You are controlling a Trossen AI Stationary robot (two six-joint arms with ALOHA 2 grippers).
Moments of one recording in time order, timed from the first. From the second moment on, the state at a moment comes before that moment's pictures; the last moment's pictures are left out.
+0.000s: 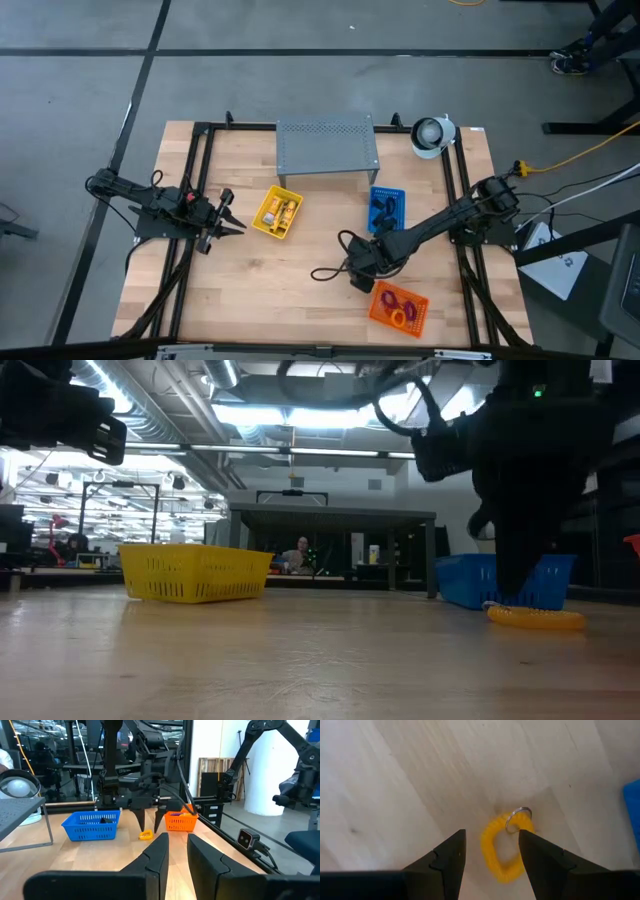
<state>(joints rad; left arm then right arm) -0.31 0.00 0.01 0.03 -0.06 -0.01 0.45 1.86 1.20 -0.78 0.11 0.93</state>
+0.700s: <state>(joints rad) -0.31 0.00 0.01 0.03 -0.06 -0.01 0.39 1.94 1.20 -0.47 0.02 1.07</state>
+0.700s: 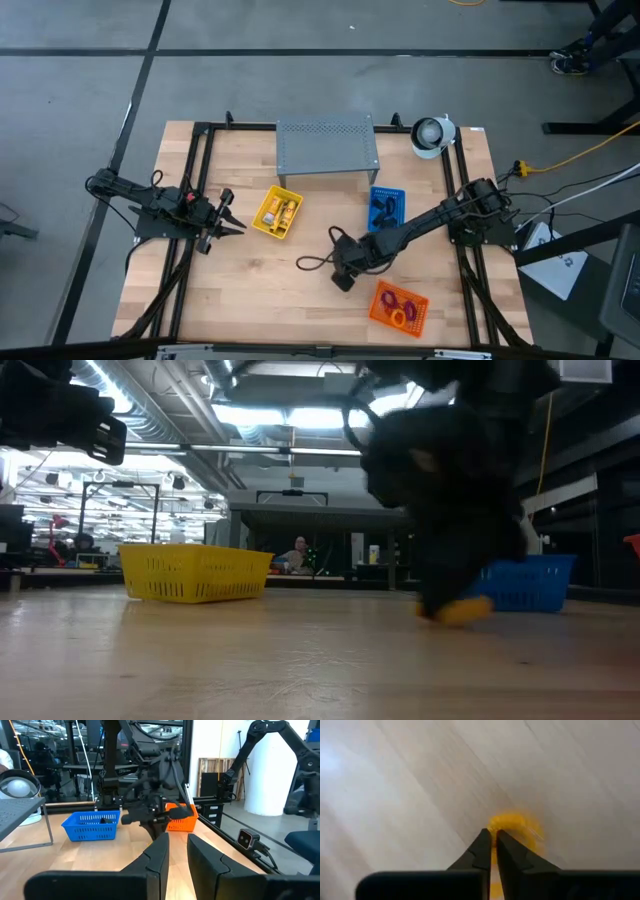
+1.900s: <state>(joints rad) -0.31 0.00 0.01 0.03 -0.06 -0.01 0.40 1.72 1.57 -0.34 -0.22 0.92</state>
